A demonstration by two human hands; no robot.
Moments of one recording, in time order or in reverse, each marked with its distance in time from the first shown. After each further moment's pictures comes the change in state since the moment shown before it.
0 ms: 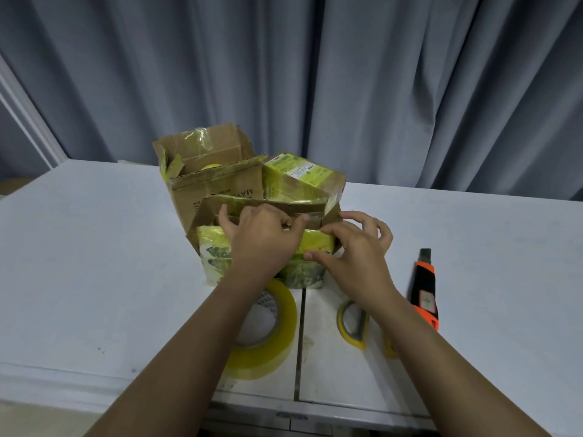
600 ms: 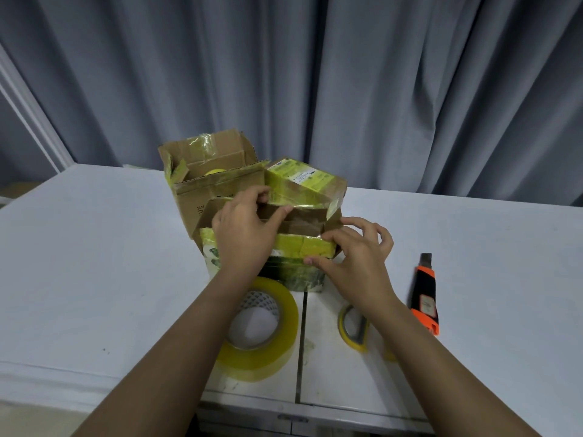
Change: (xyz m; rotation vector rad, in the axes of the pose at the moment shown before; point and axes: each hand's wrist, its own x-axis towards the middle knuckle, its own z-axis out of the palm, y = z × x) left_hand 0.009 -0.010 -0.019 -0.265 0.166 -0.032; right_hand -0.003 -0.004 -0.002 -0.003 0.051 -0.025
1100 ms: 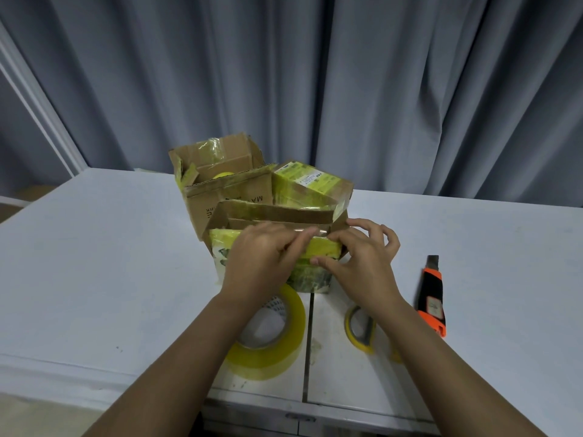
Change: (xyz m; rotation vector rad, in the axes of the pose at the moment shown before) left_hand -0.036 0.009 -0.025 -0.010 -0.106 0.501; right_hand 0.001 0.001 0.001 -0.016 -0.066 0.037
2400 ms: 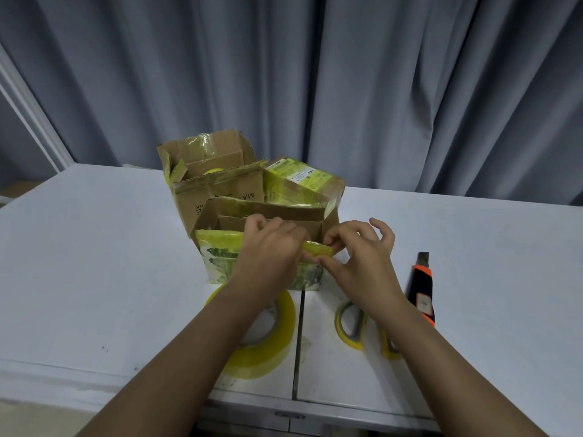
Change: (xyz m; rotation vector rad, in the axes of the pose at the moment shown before) left_hand 0.006 0.007 0.015 0.390 -0.302 0.088; right_hand -0.005 0.002 -0.016 0.073 -0.012 -0.109
